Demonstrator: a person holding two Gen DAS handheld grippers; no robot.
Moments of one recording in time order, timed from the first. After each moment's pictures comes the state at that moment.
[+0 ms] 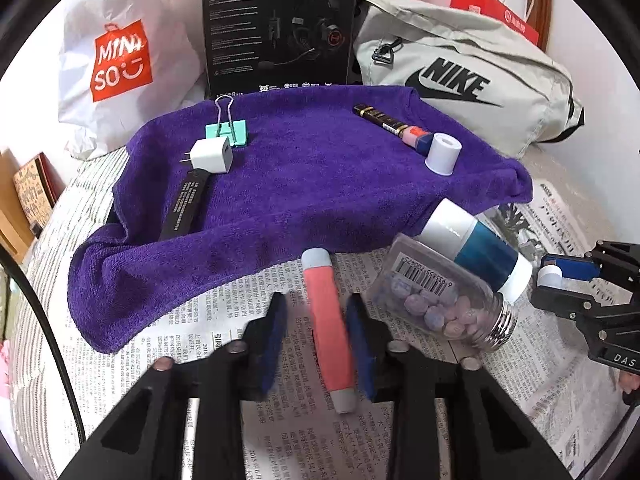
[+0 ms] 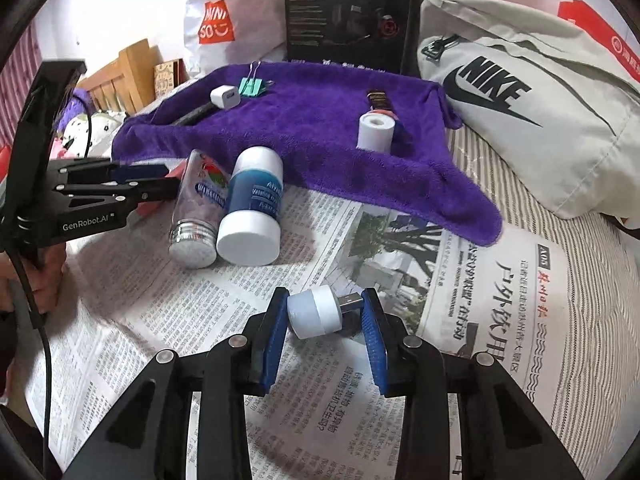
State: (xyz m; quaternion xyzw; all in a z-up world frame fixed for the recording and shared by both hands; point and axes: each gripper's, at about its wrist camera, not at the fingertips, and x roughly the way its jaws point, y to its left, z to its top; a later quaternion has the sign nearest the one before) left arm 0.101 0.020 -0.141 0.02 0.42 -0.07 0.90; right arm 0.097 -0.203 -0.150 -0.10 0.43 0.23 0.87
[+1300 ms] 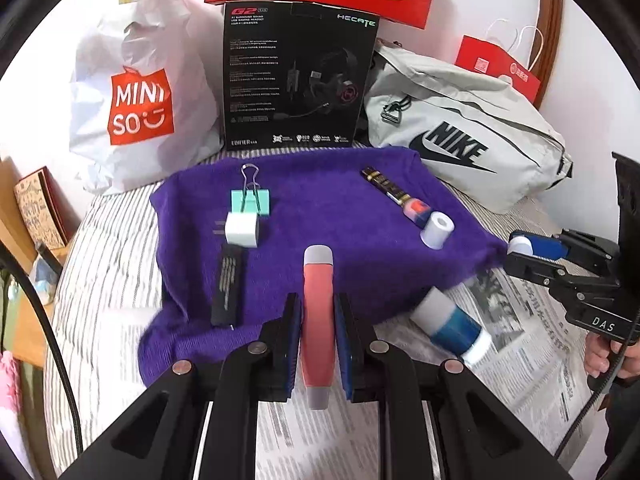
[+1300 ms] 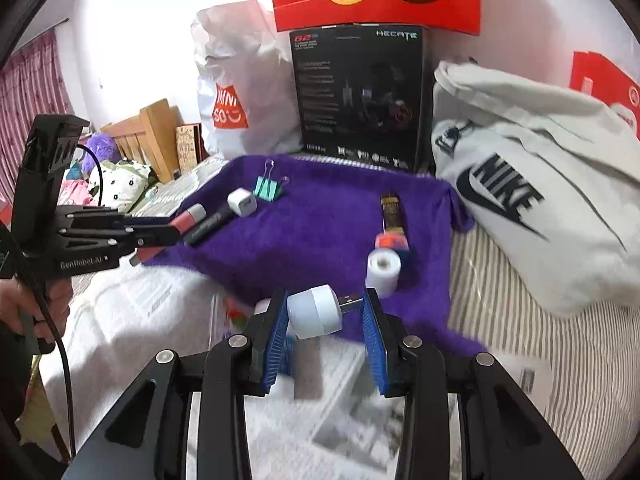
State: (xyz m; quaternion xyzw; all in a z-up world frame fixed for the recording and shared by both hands) left arm 0.127 0.049 -0.075 0.00 0.40 -0.09 0.91; right arm 0.149 -0.188 -0.083 -0.06 0.36 0.29 0.89
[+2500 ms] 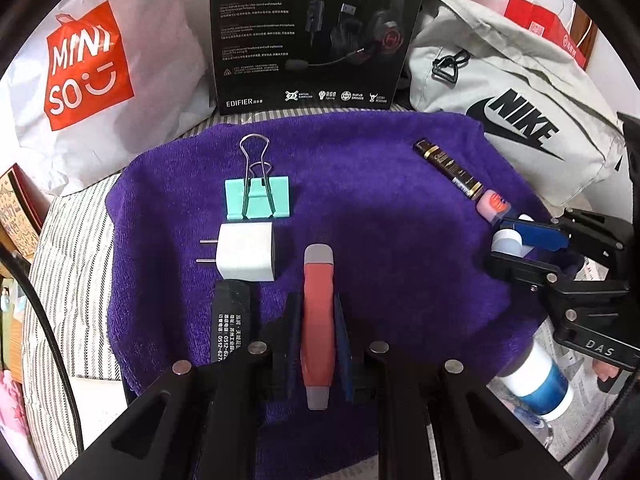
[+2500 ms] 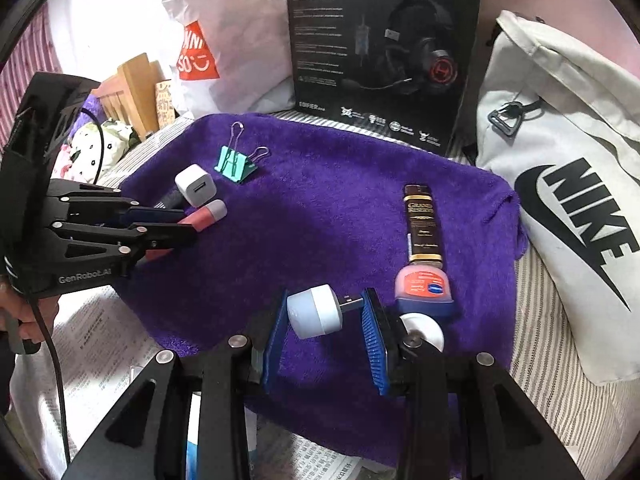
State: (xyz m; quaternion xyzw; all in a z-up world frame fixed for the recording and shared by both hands) left arm 0.222 0.054 -0.131 0.02 0.47 -0.08 0.88; right arm 0.236 -0.122 -0.135 -0.12 0.42 0.28 0.86
